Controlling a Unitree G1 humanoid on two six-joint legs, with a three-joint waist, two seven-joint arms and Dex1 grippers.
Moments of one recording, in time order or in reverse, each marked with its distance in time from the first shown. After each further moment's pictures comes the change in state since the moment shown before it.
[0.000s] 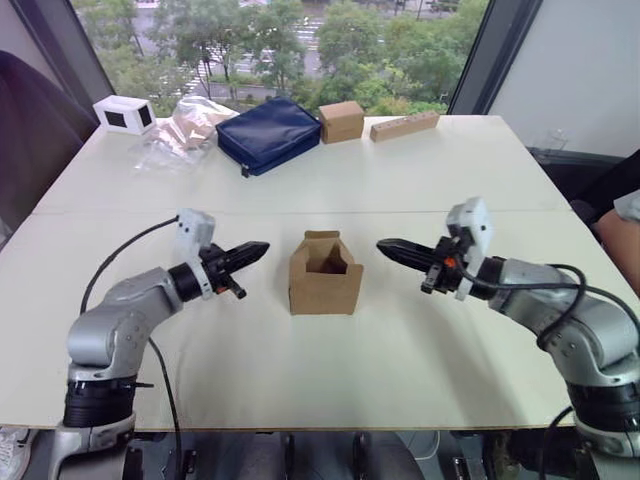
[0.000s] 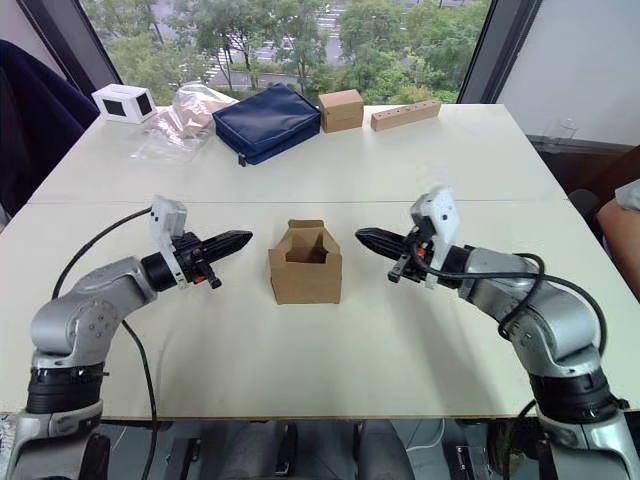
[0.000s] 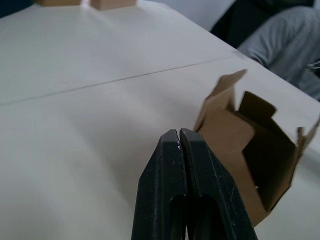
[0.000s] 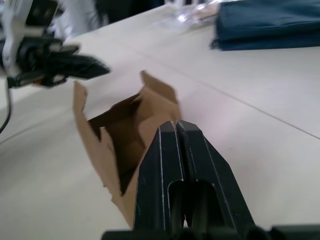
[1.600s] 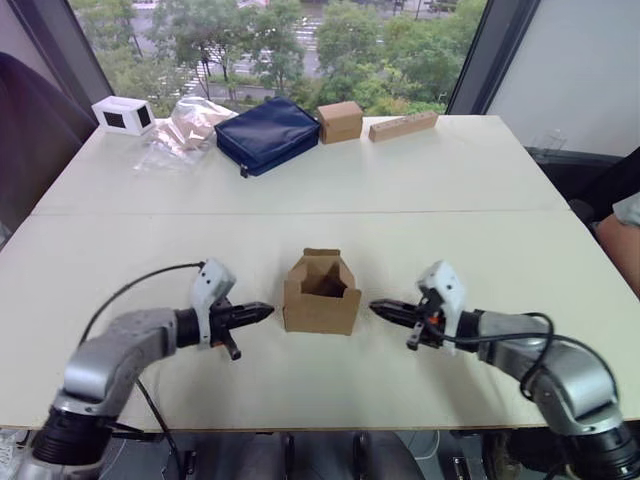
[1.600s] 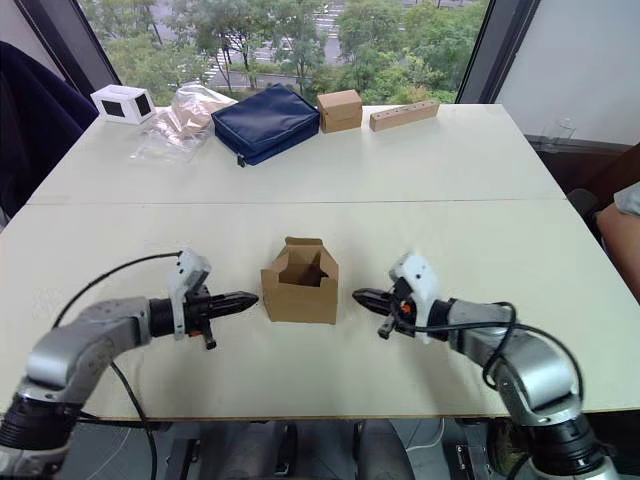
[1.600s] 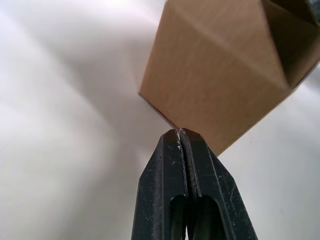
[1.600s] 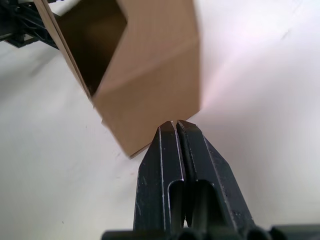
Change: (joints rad) left arm 0.157 0.190 -0.118 -0.059 -0.006 0.026 -0.125; right arm 0.230 0.022 -0.052 -0.125 -0.133 0.057 0.061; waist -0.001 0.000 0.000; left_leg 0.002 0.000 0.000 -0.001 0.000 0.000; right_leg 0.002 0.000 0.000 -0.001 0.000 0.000
